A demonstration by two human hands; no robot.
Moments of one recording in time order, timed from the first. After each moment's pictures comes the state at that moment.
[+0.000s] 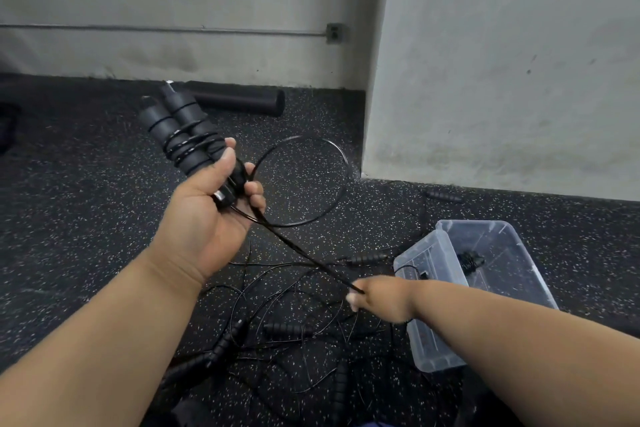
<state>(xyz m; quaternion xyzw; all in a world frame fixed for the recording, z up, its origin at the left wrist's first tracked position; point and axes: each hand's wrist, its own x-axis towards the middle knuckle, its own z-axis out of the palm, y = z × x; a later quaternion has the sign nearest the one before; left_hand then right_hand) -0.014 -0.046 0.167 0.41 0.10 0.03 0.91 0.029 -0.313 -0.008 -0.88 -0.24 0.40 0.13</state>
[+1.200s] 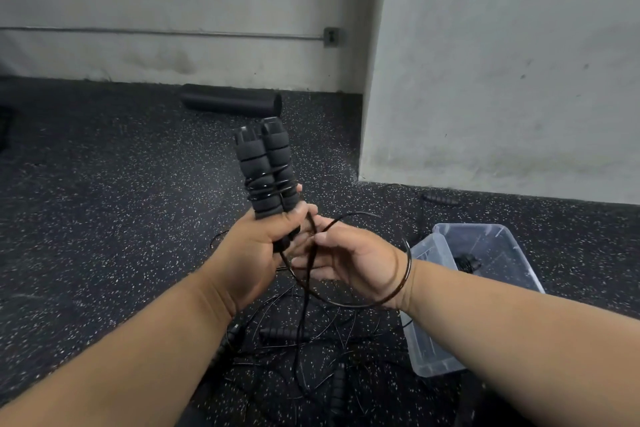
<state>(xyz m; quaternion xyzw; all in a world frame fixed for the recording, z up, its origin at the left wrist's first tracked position) -0.027 -0.089 0.137 0.53 0.07 -0.08 0.84 0.016 -0.256 0.083 -0.57 -0.12 0.35 0.73</state>
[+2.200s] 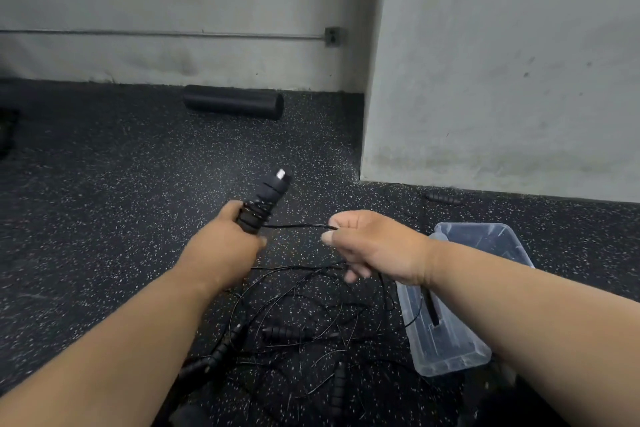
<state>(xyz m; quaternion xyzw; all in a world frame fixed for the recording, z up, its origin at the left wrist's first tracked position) -0.014 -0.040 0.123 0.92 0.19 -0.04 0.35 0.024 -0.287 0.127 -0.79 -0.23 0.30 0.49</state>
